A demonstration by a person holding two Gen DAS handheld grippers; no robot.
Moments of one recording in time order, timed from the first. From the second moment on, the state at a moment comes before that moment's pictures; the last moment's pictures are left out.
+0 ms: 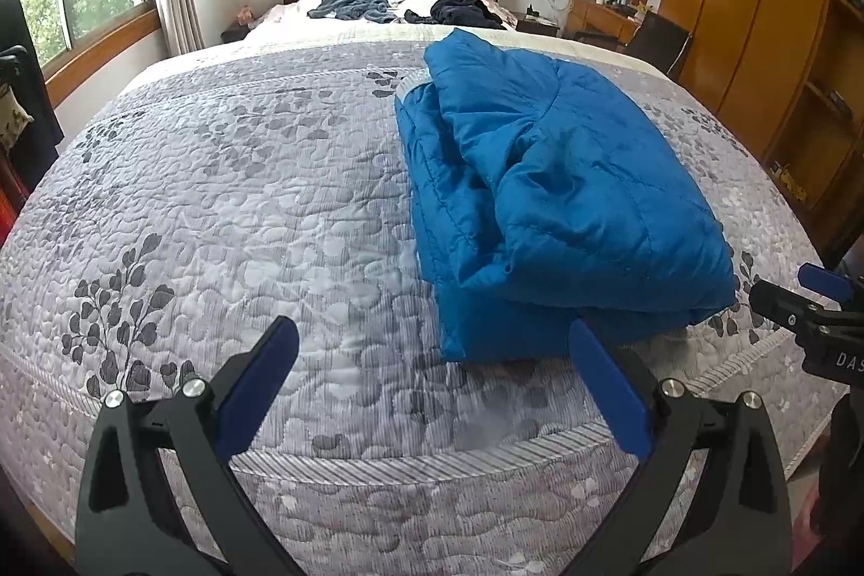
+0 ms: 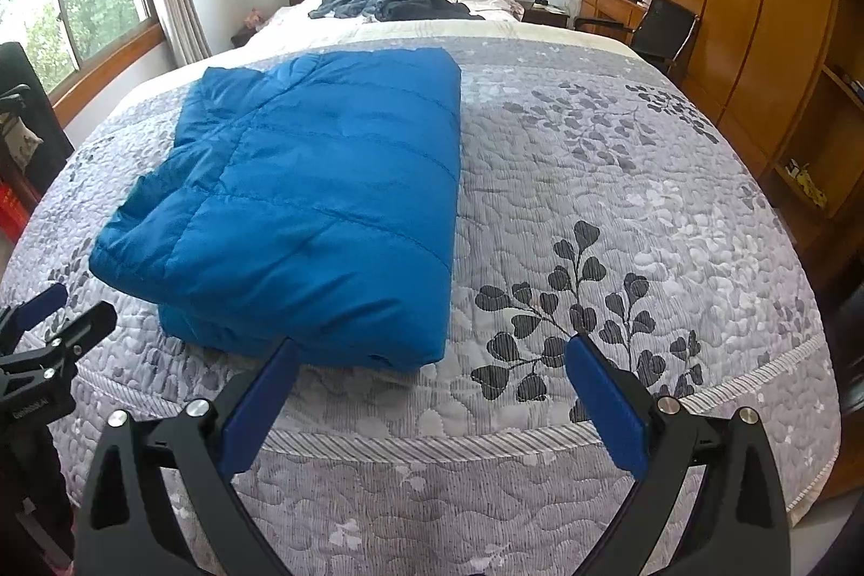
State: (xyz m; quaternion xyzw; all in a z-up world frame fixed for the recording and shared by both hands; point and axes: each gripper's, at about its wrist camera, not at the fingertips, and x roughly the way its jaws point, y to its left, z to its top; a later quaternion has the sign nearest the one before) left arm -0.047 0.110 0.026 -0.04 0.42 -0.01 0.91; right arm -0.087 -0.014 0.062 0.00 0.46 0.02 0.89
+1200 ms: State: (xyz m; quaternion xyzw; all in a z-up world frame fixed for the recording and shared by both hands) left arm -0.048 0.105 0.024 -0.03 0.43 -0.02 0.90; right arm -0.088 -0.015 0.057 -0.01 0.46 0.02 0.89
